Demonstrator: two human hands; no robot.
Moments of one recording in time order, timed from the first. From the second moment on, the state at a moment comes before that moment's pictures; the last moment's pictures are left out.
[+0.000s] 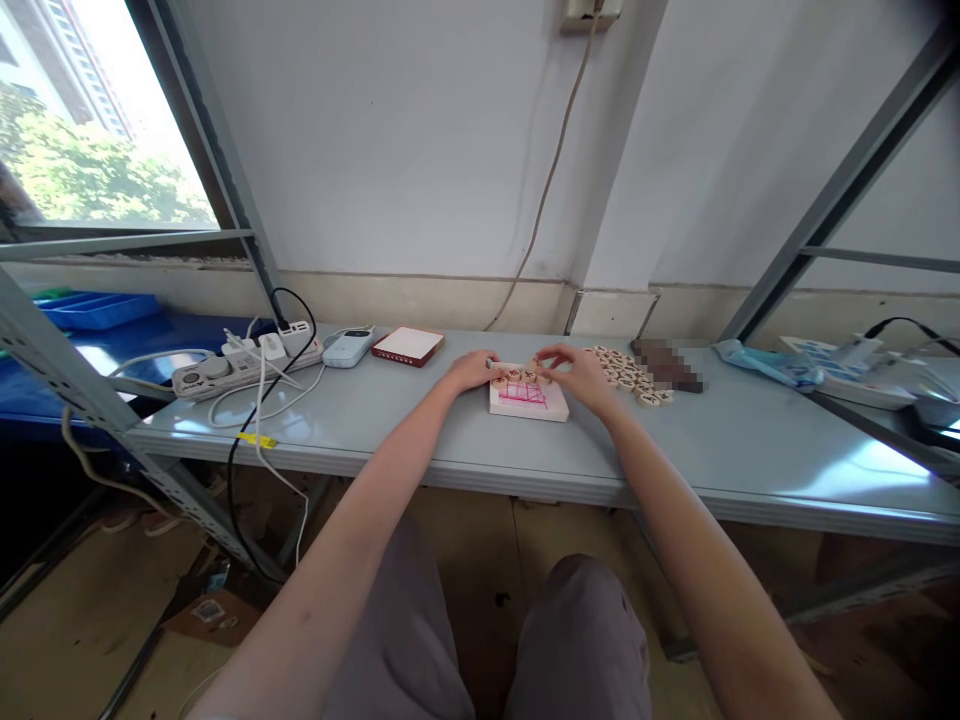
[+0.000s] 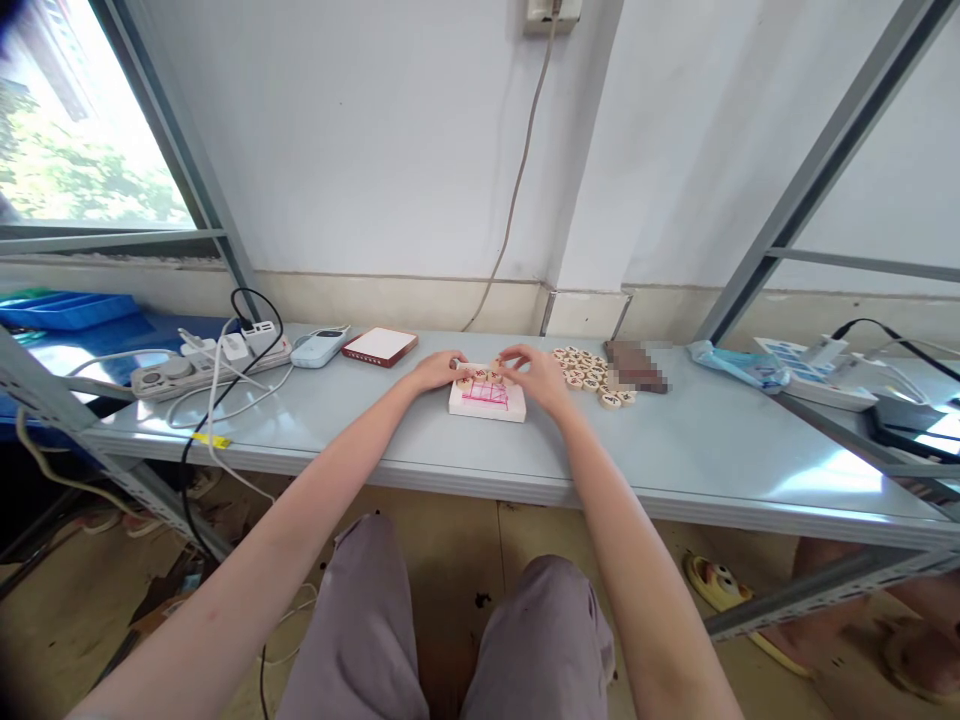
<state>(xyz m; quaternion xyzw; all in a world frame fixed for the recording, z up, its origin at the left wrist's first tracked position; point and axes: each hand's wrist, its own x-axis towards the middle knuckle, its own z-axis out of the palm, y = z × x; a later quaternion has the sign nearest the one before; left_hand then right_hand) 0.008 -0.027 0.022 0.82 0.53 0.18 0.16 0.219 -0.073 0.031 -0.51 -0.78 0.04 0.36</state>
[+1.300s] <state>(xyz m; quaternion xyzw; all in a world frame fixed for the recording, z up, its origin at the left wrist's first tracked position) 0.007 -0.026 0.024 0.82 0.52 0.17 0.17 0.223 -0.071 0.019 -0.62 -0.71 -0.21 0.27</state>
